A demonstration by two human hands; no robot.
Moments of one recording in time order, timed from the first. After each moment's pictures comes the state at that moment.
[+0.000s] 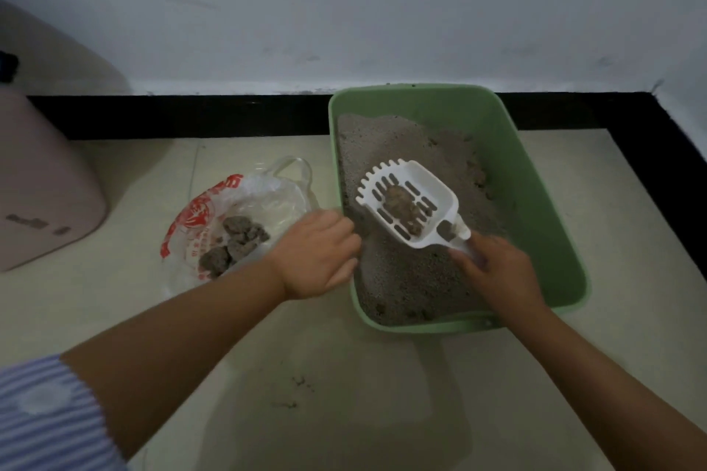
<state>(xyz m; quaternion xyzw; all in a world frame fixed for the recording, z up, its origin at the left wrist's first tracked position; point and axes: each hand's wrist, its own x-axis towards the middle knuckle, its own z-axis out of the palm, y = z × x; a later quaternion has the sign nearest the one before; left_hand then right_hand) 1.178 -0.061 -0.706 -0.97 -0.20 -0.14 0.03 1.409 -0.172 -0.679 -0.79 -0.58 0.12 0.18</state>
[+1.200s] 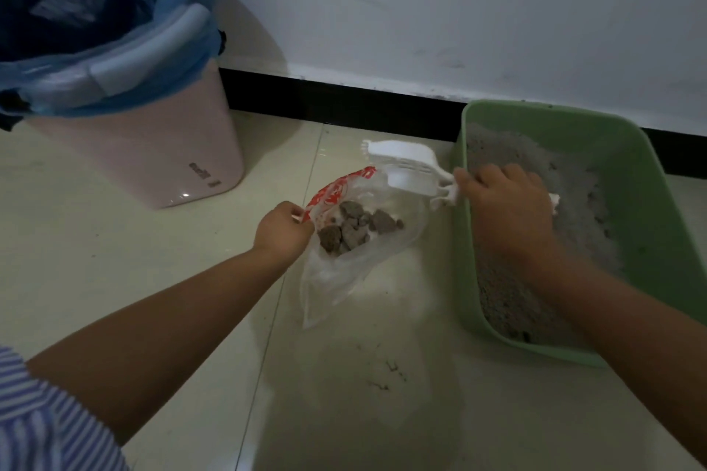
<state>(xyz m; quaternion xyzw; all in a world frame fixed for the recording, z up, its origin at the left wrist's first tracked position) 1.027 -0.055 -0.698 -0.50 -0.76 -0.19 -0.38 1.280 -0.070 -0.638 -0.62 -0.77 -0.15 0.01</state>
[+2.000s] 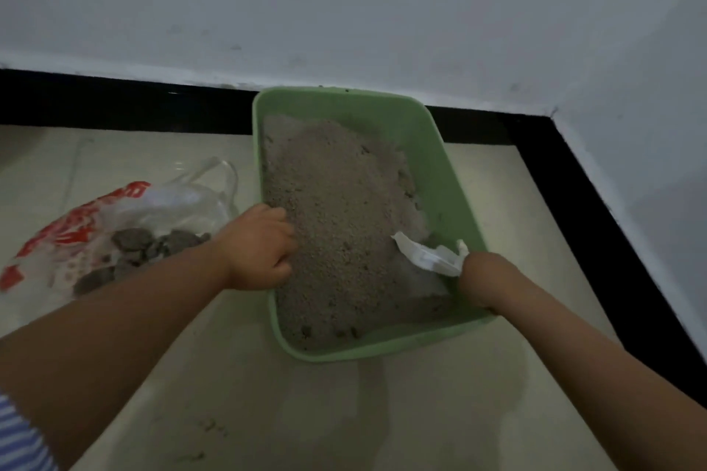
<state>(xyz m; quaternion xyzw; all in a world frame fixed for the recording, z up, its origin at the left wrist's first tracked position) 1.222 -0.025 -0.713 -0.98 -0.17 0.02 -0.04 1.461 -0.151 -0.642 -0.84 -0.38 0.26 -0.30</state>
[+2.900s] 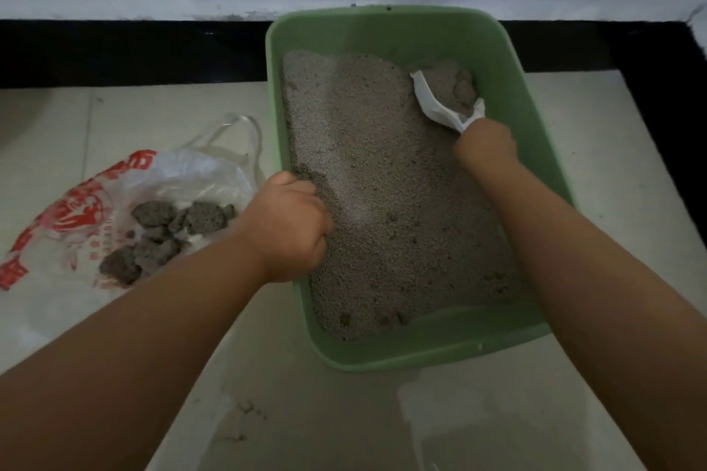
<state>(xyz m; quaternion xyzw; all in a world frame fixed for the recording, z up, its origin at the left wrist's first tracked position) 1.231 -0.026 -0.732 -0.97 -0.21 -0.09 -0.05 1.487 -0.017 -0.721 -0.91 -0.35 0.23 0.02</state>
